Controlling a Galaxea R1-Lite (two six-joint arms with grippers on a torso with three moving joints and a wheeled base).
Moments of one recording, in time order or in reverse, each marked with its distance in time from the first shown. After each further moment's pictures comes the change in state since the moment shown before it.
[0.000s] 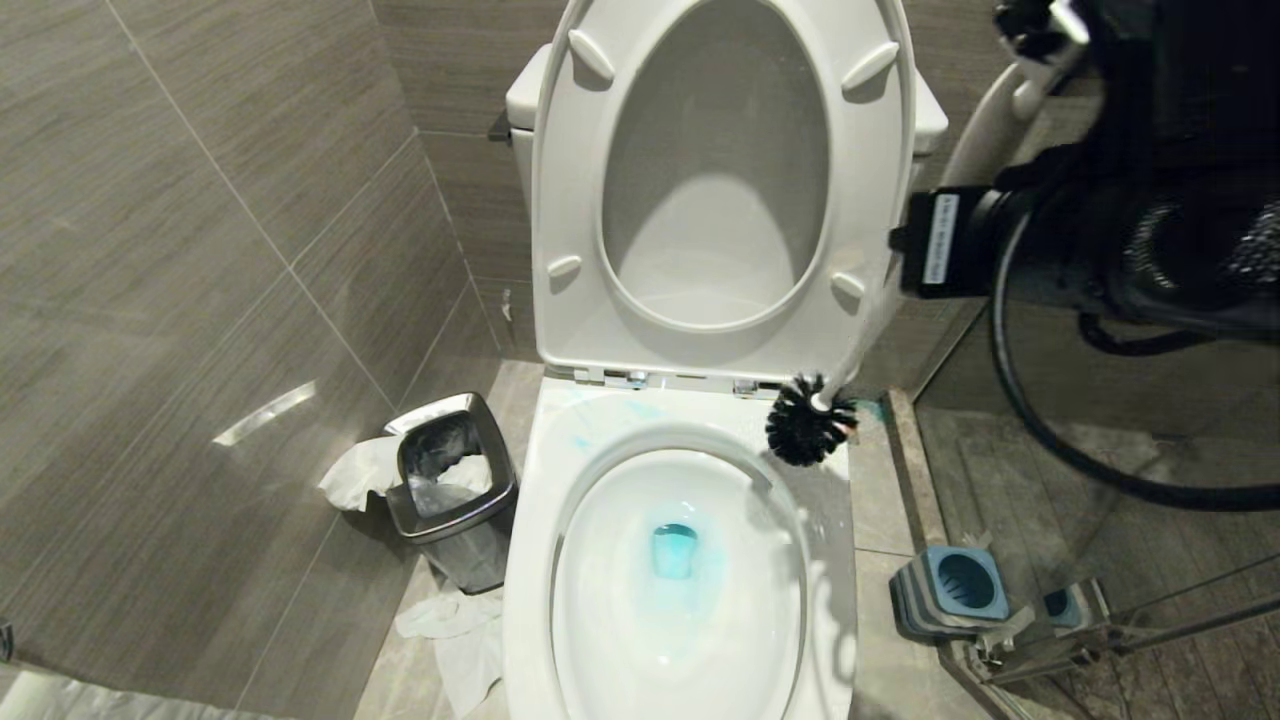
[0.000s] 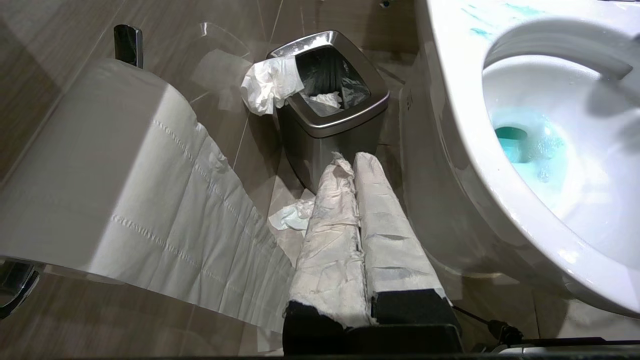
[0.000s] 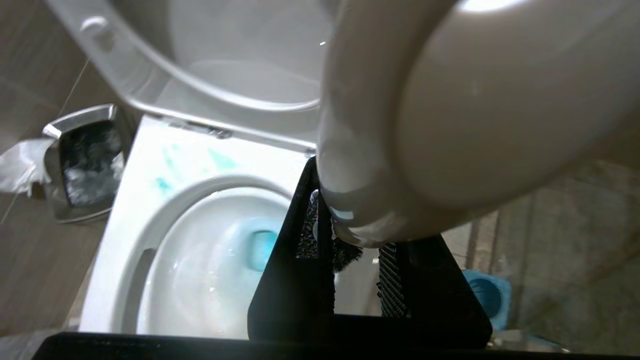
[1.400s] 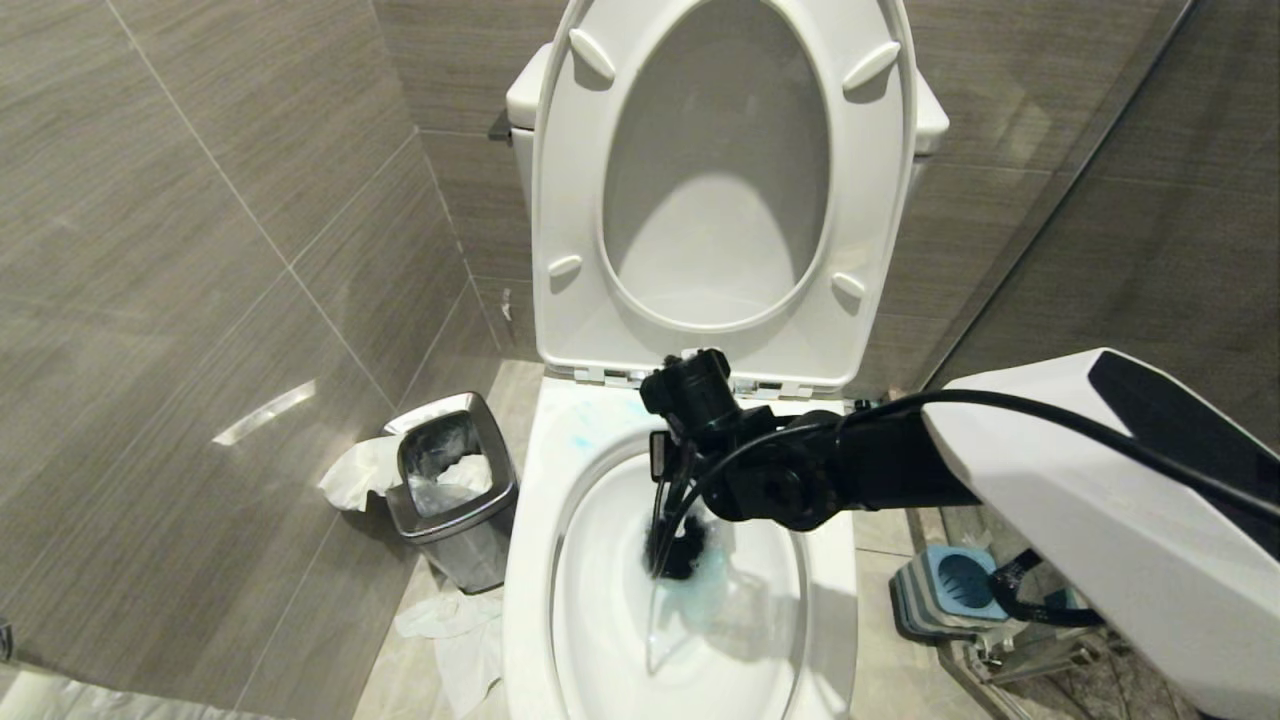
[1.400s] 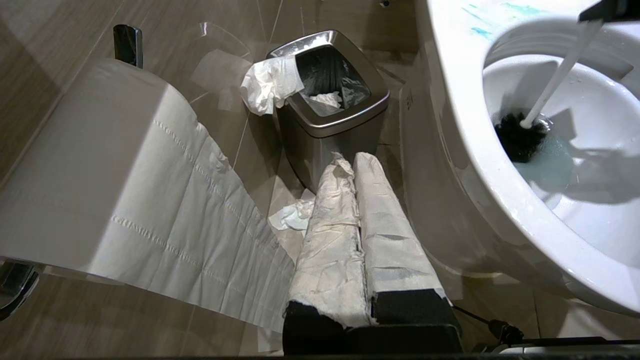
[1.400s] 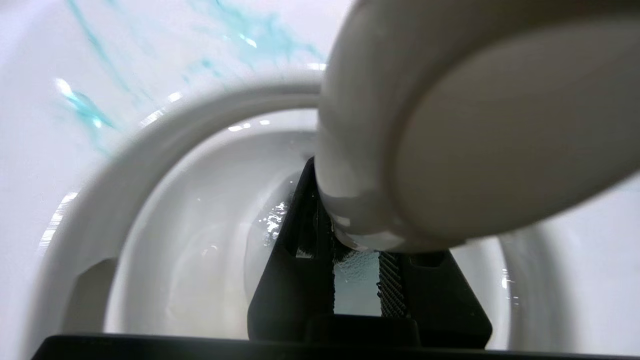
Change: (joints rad) left arm 0.000 0.000 0.000 0.000 -0.001 0.003; right arm -0.013 0.751 -0.168 -0.248 0.057 0.193
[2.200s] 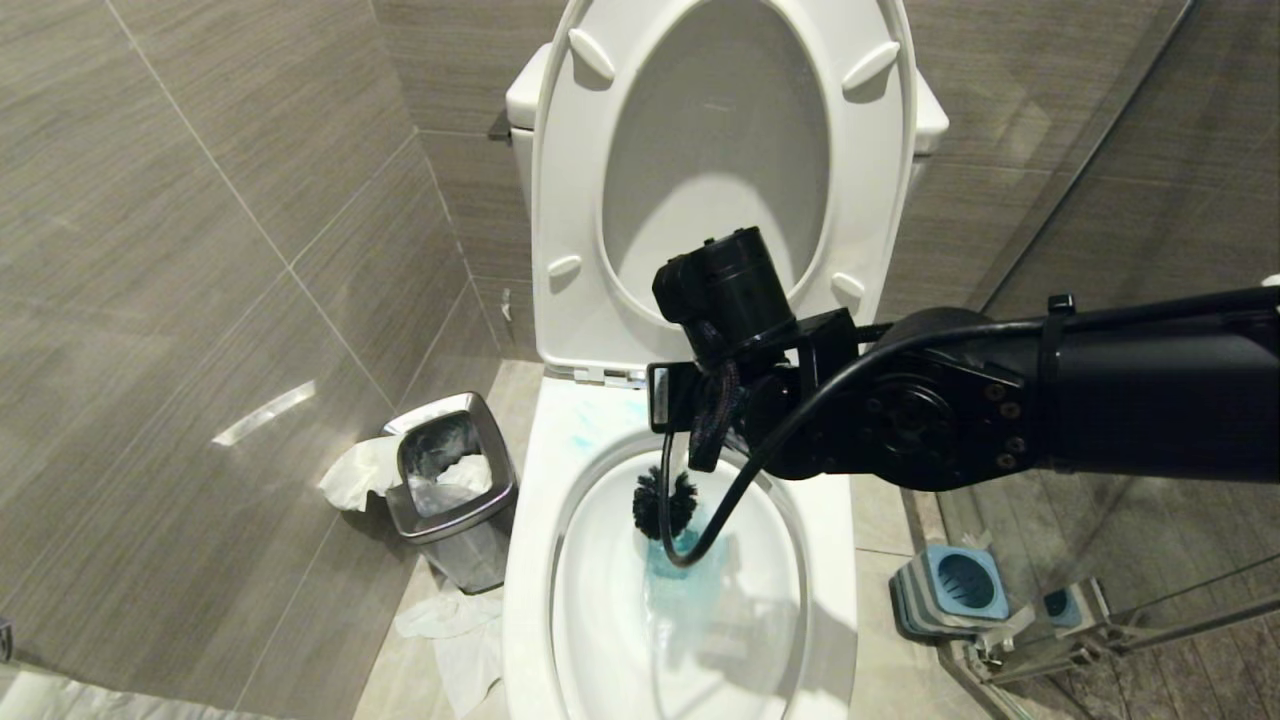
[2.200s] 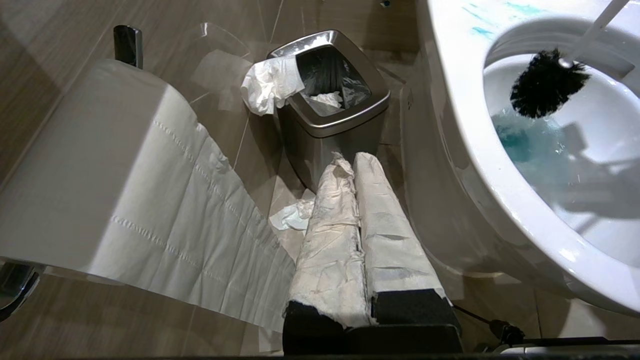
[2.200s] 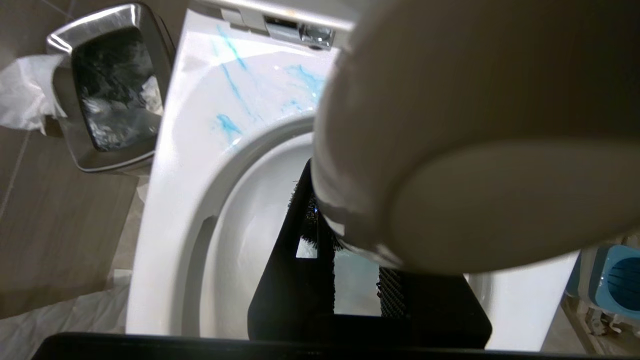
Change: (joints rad) left arm 0.000 0.000 0.000 0.000 -0.001 0.002; right arm 0.106 -0.286 0.000 0.188 -0.037 0.003
